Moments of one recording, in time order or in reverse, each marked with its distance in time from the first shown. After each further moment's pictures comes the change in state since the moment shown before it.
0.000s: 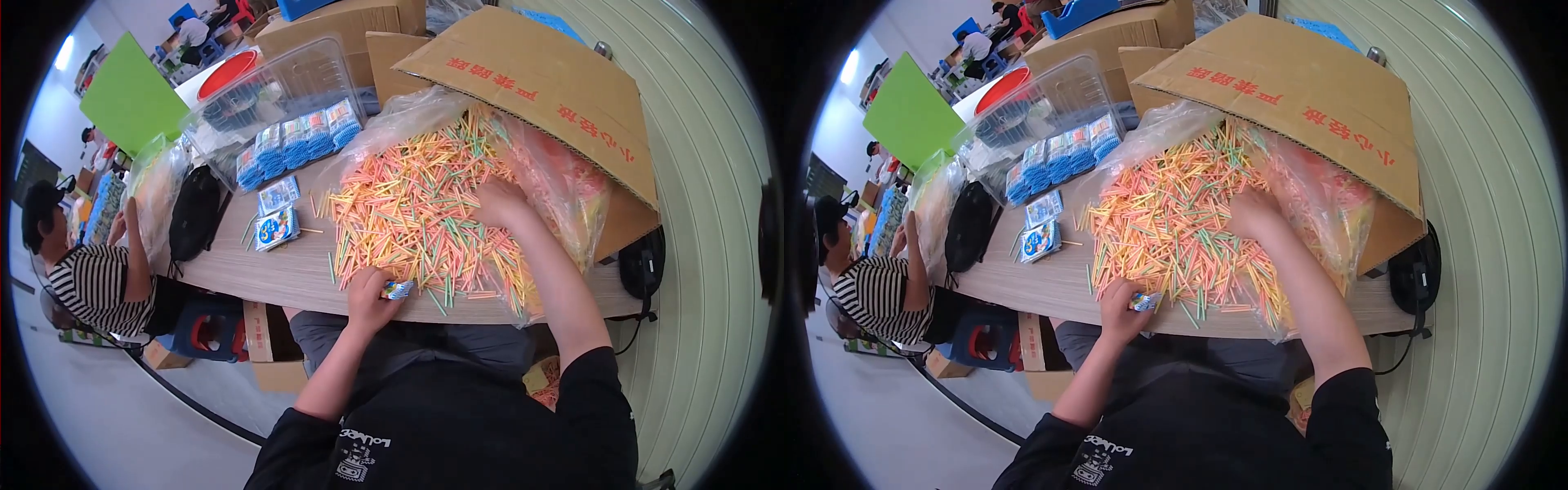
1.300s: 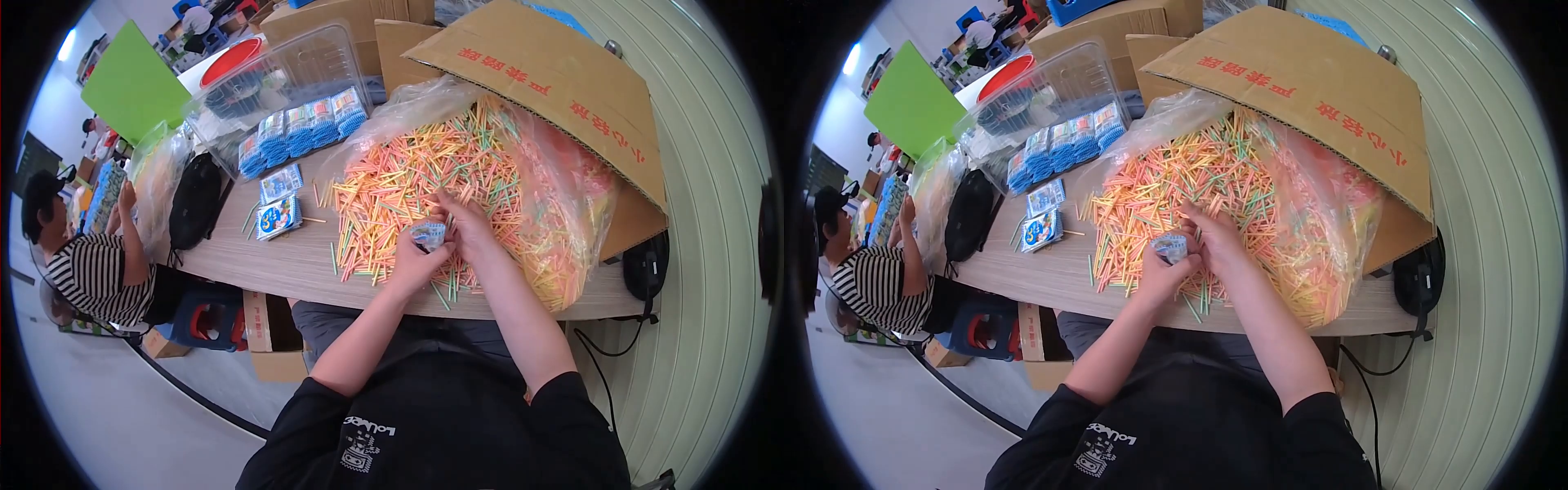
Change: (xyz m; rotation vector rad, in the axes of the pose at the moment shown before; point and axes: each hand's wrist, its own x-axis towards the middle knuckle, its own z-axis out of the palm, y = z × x) left_hand 0.064 0.036 0.064 -1.090 -0.060 -0.582; right_hand -0.025 -0.094 0.043 2.209 0.139 0.170
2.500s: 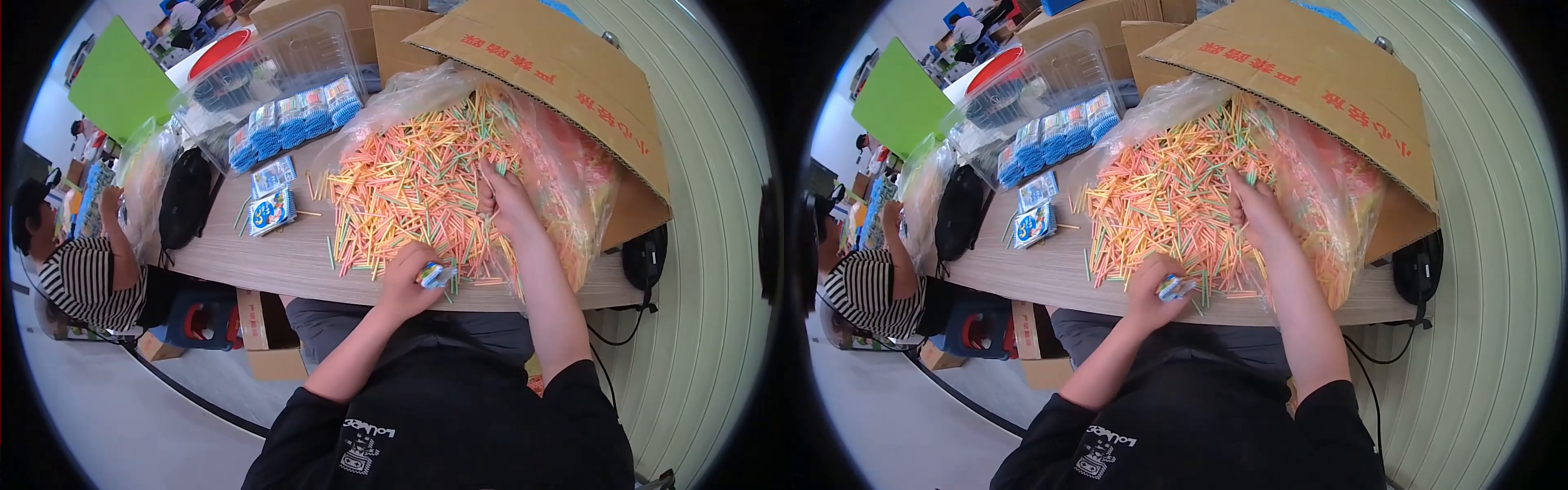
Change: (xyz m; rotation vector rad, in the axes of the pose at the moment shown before) left_hand -0.044 0.016 -0.023 0.738 -0.103 0.566; right_hand 0.022 -0.051 -0.063 -0.436 -0.114 -0.076
